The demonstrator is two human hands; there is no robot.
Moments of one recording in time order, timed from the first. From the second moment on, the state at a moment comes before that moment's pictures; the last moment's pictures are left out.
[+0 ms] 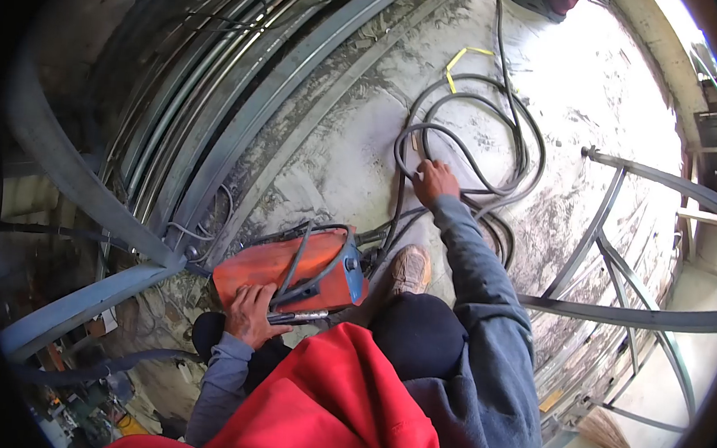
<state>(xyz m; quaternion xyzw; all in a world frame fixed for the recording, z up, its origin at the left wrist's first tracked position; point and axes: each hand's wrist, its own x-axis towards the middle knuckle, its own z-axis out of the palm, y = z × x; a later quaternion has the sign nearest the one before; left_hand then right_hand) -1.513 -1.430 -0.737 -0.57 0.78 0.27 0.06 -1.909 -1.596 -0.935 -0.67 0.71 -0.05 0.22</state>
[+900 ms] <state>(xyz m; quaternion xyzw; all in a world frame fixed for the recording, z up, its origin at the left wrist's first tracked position) -1.516 -1.429 -0.738 -0.58 0.77 0.27 0.06 -2.007 -1.458 -0.945 -0.55 0.82 0.04 0.12</state>
